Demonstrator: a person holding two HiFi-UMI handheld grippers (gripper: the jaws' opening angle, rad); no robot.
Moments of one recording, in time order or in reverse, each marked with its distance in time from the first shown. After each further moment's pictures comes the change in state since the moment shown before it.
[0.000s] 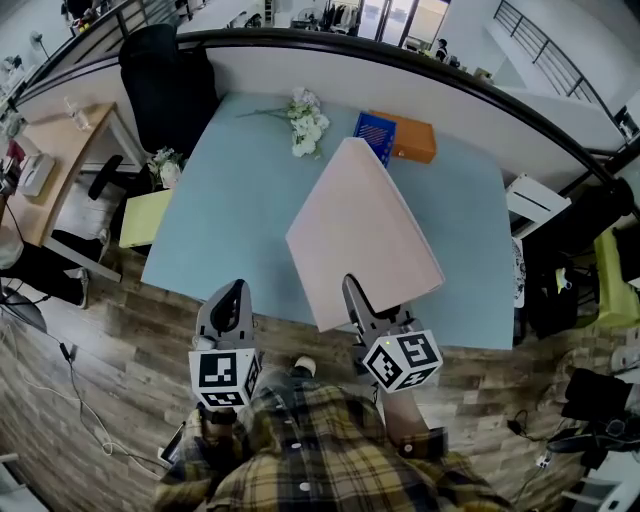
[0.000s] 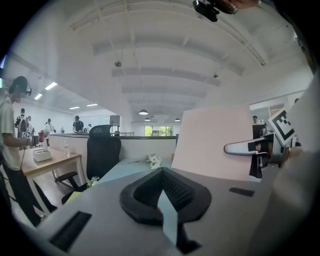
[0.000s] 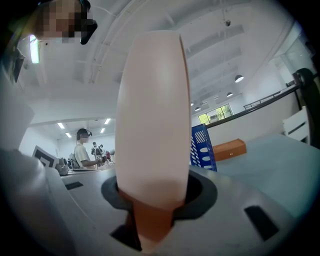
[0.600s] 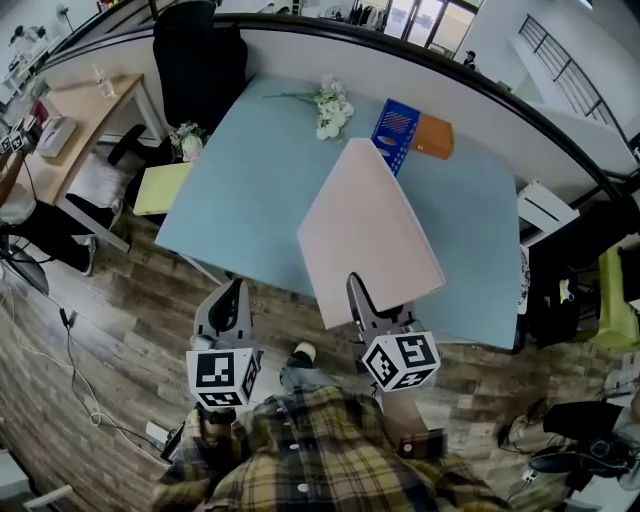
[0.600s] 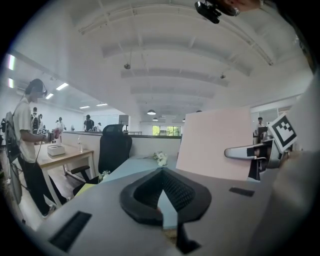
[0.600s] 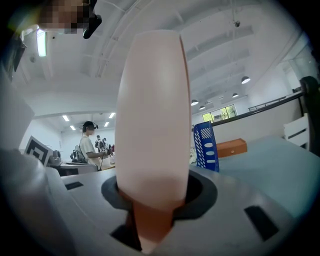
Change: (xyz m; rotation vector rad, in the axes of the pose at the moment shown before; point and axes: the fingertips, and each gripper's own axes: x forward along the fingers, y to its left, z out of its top) left arm -0.075 0.007 -0.022 -0.047 0.001 0.091; right arm -0.034 0.036 -0.027 -0.062 0.044 0.026
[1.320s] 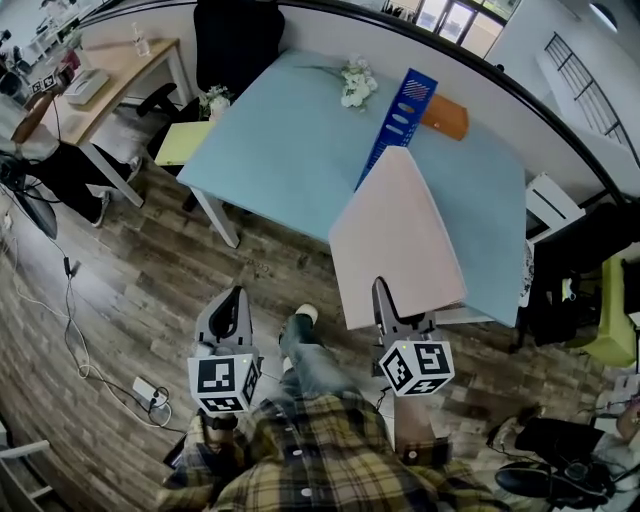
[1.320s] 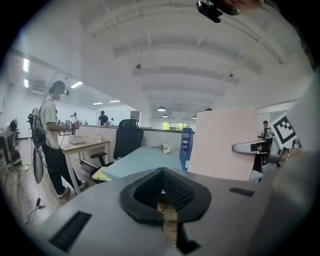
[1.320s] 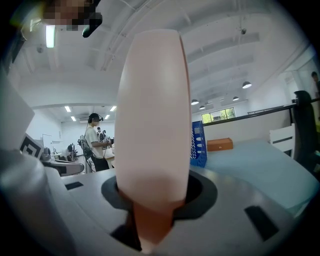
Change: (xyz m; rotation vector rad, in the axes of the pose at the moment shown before) left arm -0.151 -0.030 -0.069 -0.064 0.043 0.115; right arm -0.133 0.021 -0.040 -0.066 0.045 -0.032
